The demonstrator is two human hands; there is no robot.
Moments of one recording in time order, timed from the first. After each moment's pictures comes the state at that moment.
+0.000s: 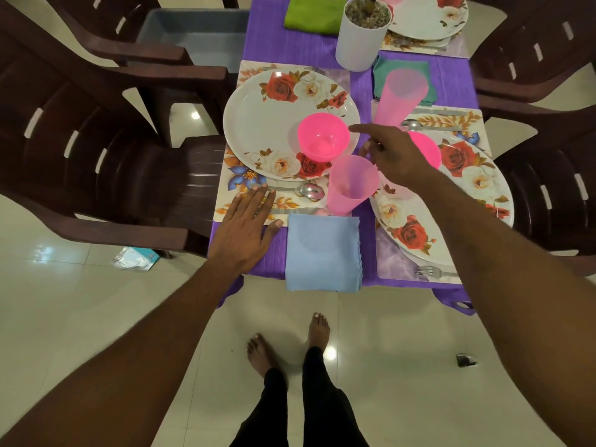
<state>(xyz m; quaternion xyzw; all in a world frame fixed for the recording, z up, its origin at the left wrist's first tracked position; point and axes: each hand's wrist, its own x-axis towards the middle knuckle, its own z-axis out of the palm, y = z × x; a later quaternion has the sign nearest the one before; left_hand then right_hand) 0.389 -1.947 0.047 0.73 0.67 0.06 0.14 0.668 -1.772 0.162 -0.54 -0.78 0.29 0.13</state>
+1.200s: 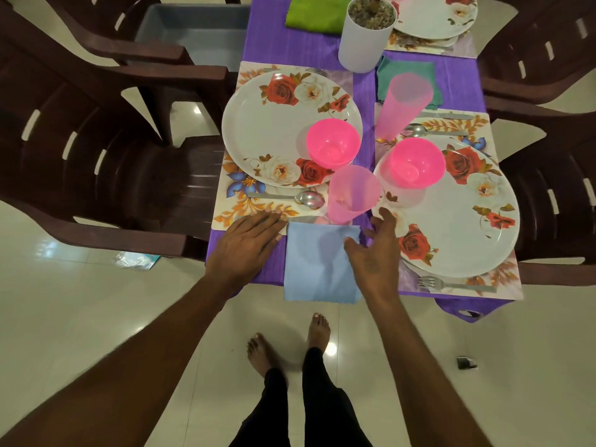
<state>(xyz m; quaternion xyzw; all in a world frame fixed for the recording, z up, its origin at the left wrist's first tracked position) 0.391 -1.955 0.048 0.77 0.62 0.08 0.14 0.638 -1.929 0.124 -0.69 -0.50 0.40 0.34</state>
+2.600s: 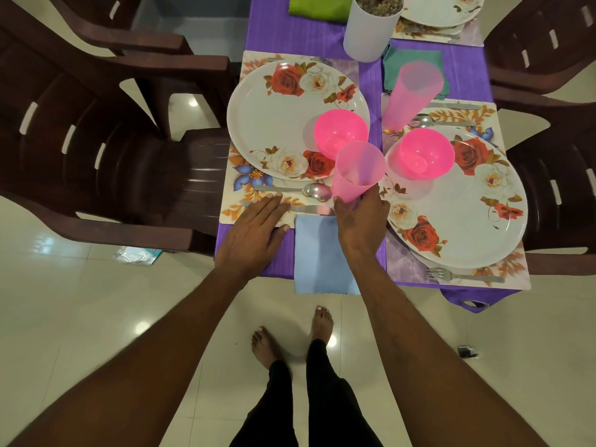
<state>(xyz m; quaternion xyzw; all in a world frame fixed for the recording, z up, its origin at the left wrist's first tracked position) 0.391 -1.952 0.044 0.72 0.65 0.13 0.18 0.595 -1.883 0.085 -0.77 -0.53 0.23 0.28</state>
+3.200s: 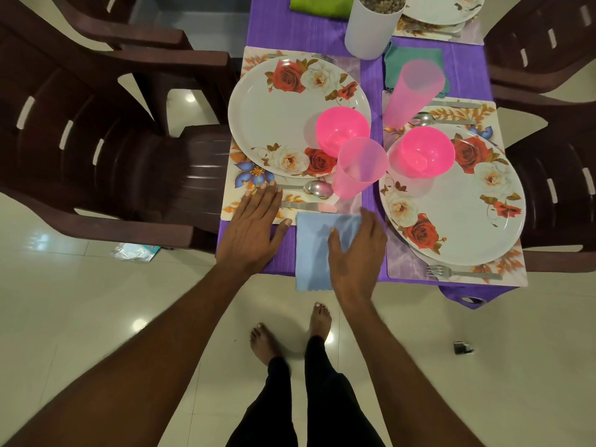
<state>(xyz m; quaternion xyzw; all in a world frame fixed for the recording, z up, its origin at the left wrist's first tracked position) 0.388 -1.946 0.041 0.73 0.67 0.09 0.15 0.596 -1.958 0.075 -0.73 -0.59 0.19 0.28</state>
